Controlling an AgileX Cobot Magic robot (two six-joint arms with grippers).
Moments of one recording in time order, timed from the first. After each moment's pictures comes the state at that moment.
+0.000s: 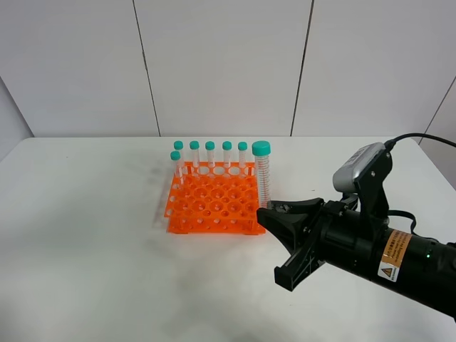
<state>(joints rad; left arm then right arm) -0.61 0.19 -0.54 -0.38 0.81 0.39 0.67 1.25 -0.28 -0.25 -0.65 0.17</state>
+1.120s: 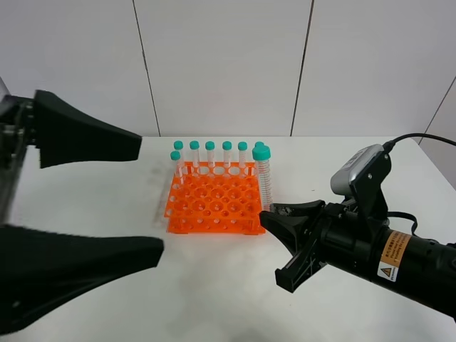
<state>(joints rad) -0.78 0.85 -0.79 -0.76 0.51 0.90 0.67 1.25 -0.28 -0.22 -0.61 0.13</state>
